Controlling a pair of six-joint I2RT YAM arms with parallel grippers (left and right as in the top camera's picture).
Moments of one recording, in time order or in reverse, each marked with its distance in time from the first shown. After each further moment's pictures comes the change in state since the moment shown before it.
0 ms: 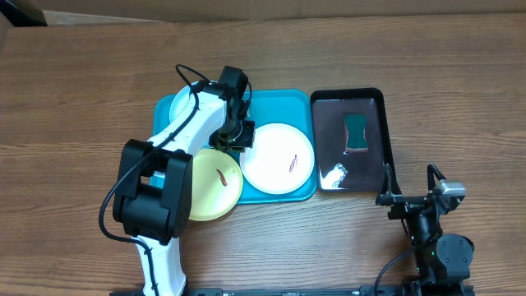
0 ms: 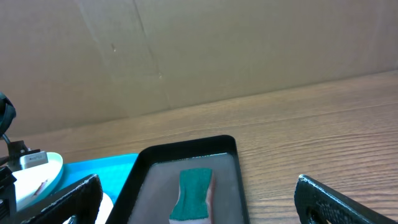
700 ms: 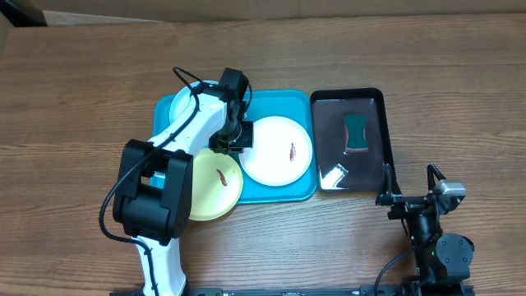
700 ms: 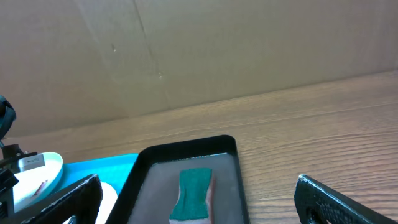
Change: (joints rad) left arm 0.000 -0.001 -0.019 0.010 -0.039 -0.108; right arm 0.000 0.000 0.000 0.000 0.001 0.000
